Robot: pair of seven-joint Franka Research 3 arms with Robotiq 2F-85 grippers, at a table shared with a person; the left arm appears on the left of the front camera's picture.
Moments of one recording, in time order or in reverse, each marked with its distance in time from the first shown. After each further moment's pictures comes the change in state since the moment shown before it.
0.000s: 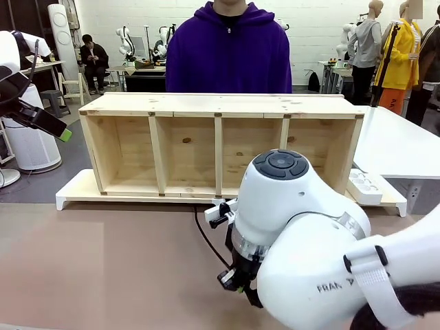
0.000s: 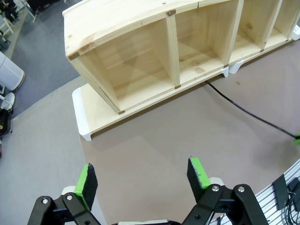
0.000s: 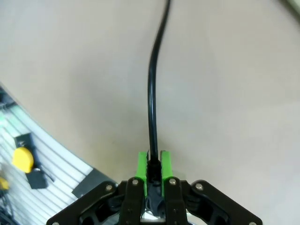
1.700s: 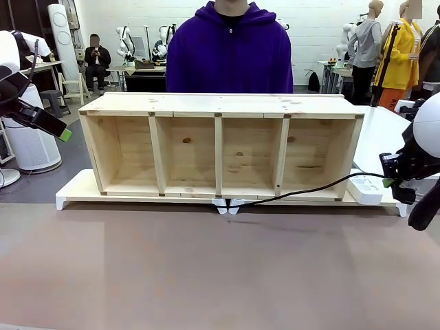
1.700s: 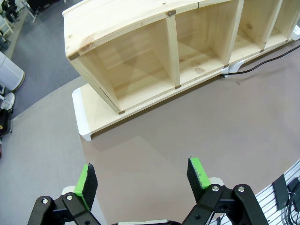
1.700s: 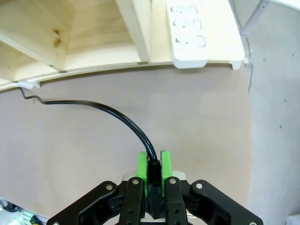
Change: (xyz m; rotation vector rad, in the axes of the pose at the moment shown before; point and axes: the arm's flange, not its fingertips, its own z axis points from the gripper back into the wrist) left arm 0.000 0.000 0.000 0.000 -0.001 0.000; right arm -0.041 -0.355 0.139 -0.105 -0.185 -0.616
